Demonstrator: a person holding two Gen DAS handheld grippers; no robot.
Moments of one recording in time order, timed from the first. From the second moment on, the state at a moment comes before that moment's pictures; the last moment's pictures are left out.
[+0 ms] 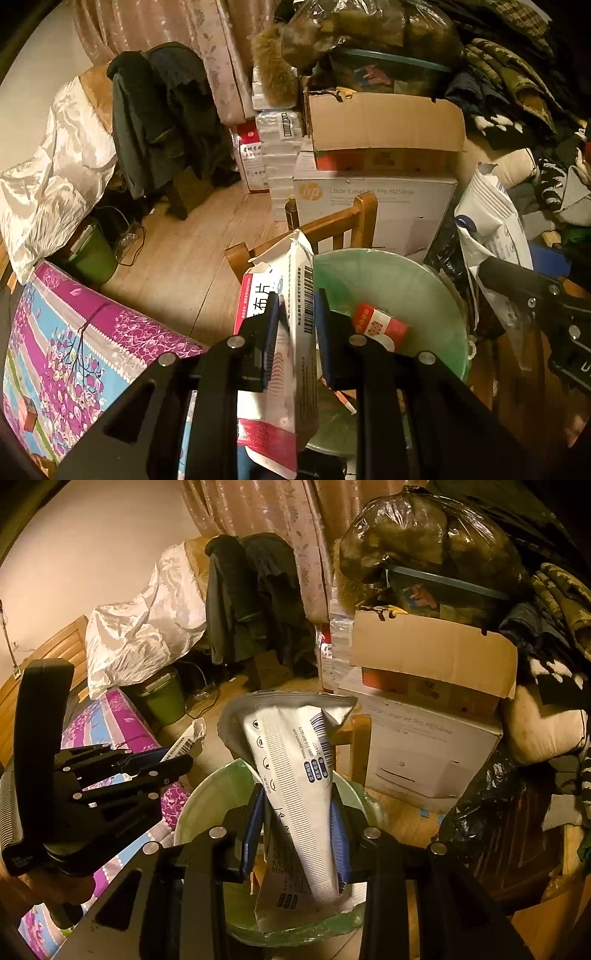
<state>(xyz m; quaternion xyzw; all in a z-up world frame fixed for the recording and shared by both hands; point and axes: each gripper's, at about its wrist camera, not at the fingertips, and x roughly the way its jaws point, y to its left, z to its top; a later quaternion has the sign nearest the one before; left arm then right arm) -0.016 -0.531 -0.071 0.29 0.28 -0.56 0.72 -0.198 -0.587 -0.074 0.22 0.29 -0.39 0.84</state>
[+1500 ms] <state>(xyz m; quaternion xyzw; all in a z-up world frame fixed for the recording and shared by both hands) 0.144 -0.243 -0.133 0.12 0.41 -0.28 0.86 -0.021 -0.457 -0.098 0.17 0.31 -0.19 0.92</state>
